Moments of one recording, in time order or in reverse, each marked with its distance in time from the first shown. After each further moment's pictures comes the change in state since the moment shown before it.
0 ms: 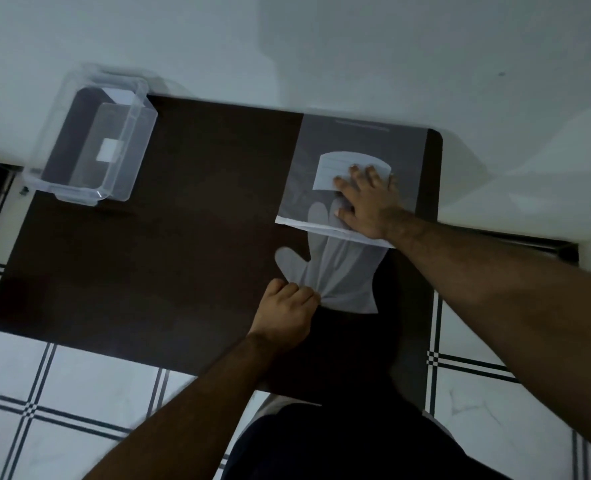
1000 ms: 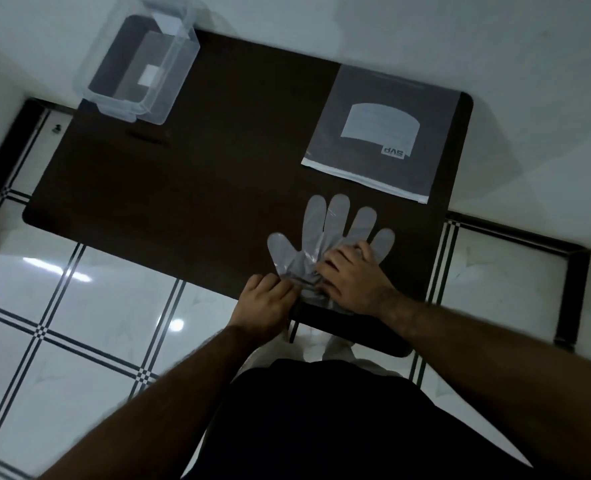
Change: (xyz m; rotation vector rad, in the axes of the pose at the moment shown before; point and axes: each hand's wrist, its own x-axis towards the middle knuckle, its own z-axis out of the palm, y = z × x) left_hand -0.135 0.047 -0.023 0.115 -0.125 -0.118; right_hand -0.202 -0.101 0.107 -0.079 0.212 -0.552
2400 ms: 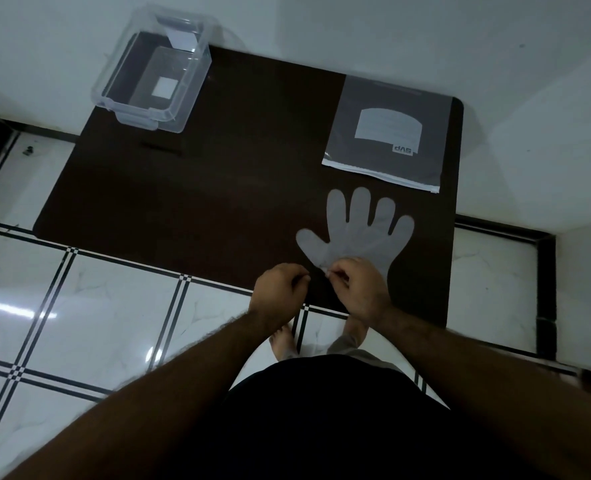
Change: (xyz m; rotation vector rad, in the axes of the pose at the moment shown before) left_hand -0.009 -0.045 -0.036 -0.669 -0.139 -0.479; right_hand 0.024 -0.111 0.000 0.579 0.248 0.588
